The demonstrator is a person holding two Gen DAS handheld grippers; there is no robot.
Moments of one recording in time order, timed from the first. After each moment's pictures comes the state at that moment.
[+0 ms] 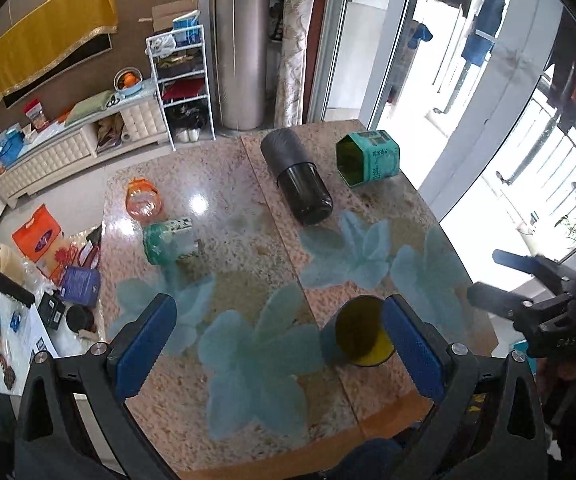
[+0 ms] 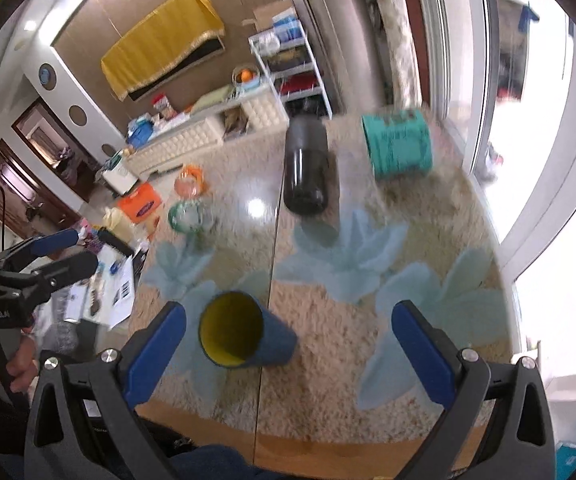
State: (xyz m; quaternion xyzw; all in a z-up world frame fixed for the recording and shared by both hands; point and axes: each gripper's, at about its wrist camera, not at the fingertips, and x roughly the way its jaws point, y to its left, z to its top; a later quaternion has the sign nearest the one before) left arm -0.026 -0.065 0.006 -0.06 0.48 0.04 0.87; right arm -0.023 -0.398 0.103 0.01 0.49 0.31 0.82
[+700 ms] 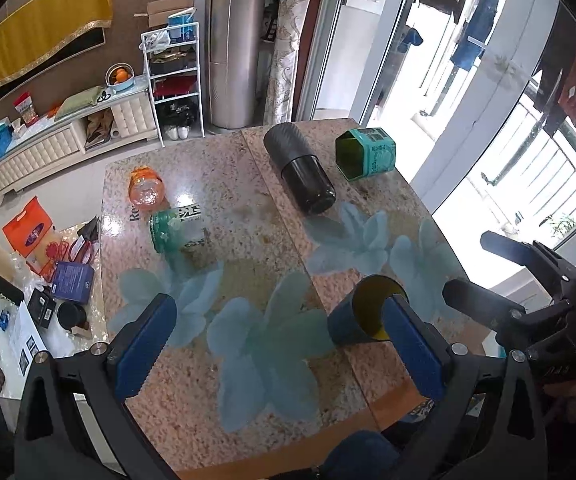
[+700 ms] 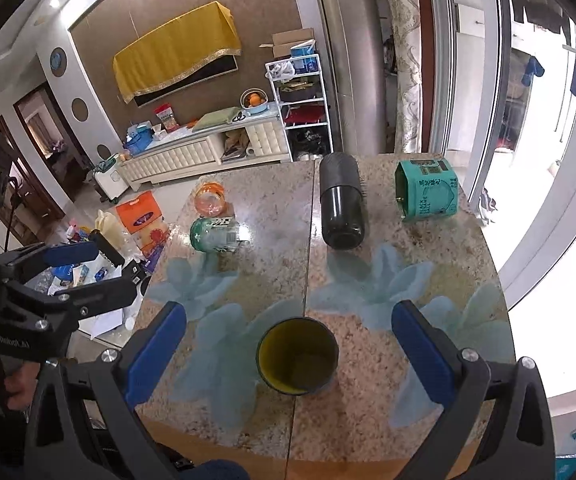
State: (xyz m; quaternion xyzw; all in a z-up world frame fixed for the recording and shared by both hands) left arm -0.053 -0.034 0.001 -0.07 0.48 0.01 0.88; right arm -0.052 -0.341 0.116 -0.02 0.44 0.30 0.84
